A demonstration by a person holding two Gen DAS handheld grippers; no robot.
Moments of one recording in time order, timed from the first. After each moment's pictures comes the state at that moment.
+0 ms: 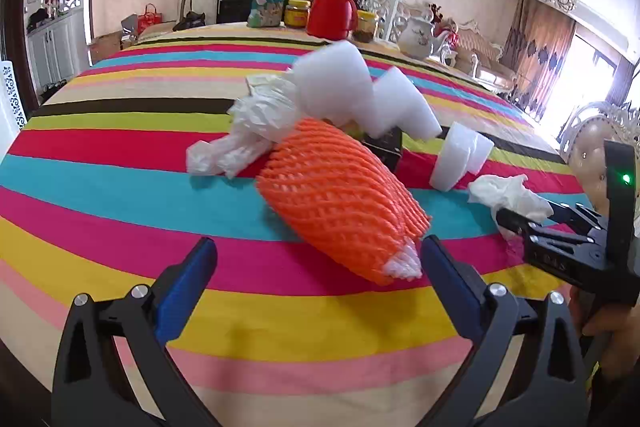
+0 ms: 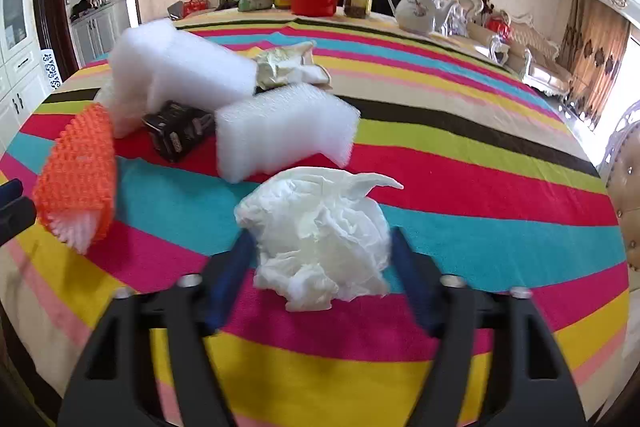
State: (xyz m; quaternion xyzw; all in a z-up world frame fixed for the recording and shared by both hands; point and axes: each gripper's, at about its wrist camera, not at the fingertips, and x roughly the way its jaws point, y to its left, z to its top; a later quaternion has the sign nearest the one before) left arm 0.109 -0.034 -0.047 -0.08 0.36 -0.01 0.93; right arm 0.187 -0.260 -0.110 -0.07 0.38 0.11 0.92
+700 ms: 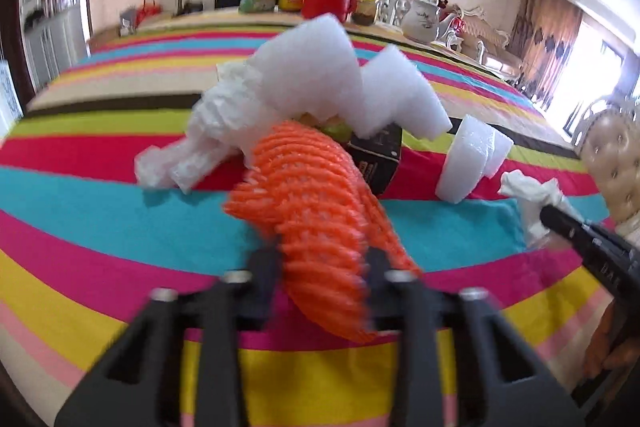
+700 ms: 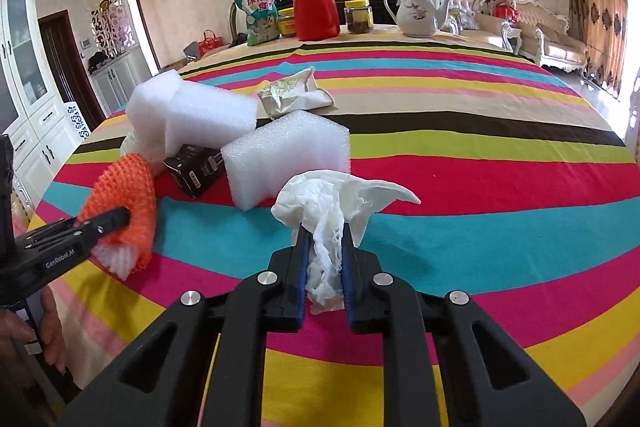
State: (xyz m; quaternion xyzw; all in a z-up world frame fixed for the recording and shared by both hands) left arm 0.153 -0.044 -0.058 -0.07 0.37 0.00 0.92; right arm 0.174 -0.287 -0.097 0.02 0.35 0.15 0.92
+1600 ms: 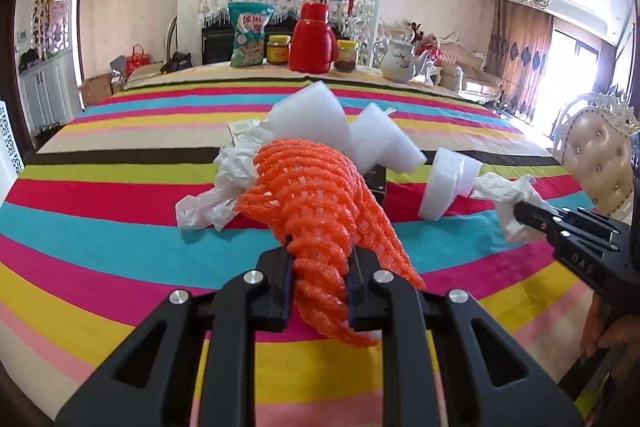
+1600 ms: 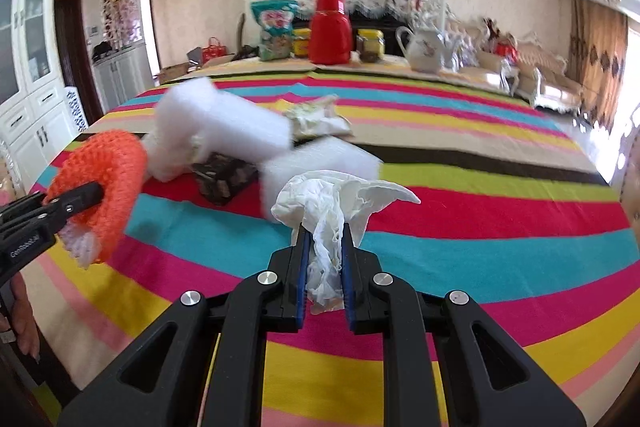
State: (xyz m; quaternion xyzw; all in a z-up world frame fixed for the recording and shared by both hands) left arm 0.103 -0.030 -0.029 -0.04 0.29 -0.03 0.95; right arm 0.135 -0.250 -0.076 -0.04 0.29 0.14 0.94
